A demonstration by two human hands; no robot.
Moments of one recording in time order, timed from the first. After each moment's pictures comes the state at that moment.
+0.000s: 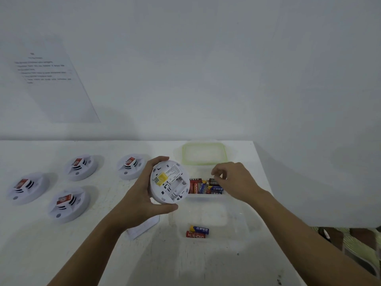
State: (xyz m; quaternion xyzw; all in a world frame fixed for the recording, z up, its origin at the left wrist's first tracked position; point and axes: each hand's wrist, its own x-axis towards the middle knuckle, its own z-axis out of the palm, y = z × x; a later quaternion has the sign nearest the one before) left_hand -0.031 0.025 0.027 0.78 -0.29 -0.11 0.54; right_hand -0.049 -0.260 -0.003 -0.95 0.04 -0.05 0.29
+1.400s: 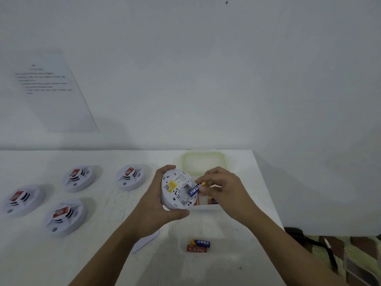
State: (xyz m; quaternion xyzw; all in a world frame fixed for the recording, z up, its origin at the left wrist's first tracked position) left_hand -0.025 -0.001 0.022 0.77 -0.27 -0.12 0.56; right_hand -0.069 -0.218 0.025 -0.82 0.00 -0.11 0.56
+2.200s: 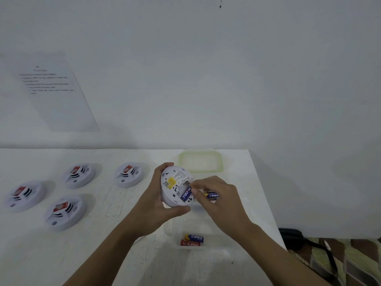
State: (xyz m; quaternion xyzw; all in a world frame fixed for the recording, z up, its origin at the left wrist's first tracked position) left_hand -0.044 -0.011 0.030 0.77 -0.26 -0.11 0.57; right_hand -0.099 -0.207 0.009 -0.85 -0.06 -0.26 0.45
